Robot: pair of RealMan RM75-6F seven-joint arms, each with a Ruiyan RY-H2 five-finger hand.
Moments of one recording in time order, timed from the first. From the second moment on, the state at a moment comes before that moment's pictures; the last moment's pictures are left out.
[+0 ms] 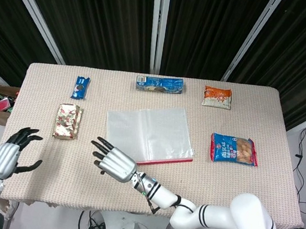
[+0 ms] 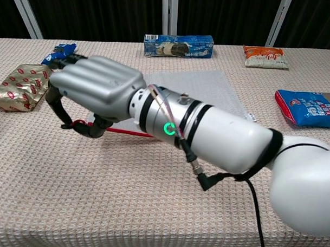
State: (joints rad) left arm -0.16 -1.31 -0.04 -1.40 1.61 1.44 -0.35; right arm 1.07 -1.92 0.13 -1.29 -1.51 1.02 -0.28
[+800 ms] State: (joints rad) left arm -0.55 -1.48 -0.07 -1.34 1.72 1.20 -0.67; right arm 1.05 -1.83 0.20 -1.34 -1.64 1.13 -0.17
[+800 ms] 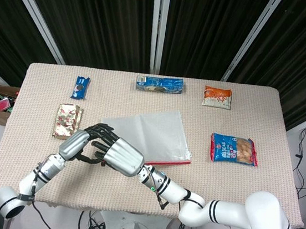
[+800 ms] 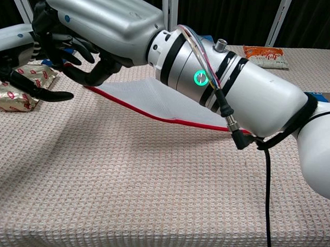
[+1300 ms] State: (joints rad) left arm -0.61 -1.56 -0.06 -1.29 1.69 1.20 -0.66; right arm 1.03 -1.81 0.21 -1.35 -1.65 1.17 -0.13
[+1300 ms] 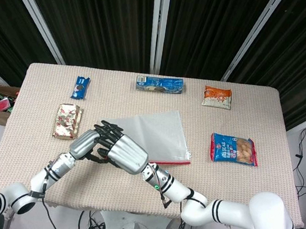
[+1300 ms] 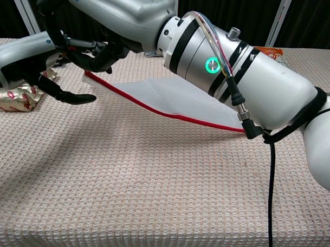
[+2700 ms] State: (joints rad) left arm -0.62 -1.63 0.00 -1.21 1.67 1.30 -1.11; right arm 0.92 -1.83 0.12 -1.25 -1.76 1.35 -0.05
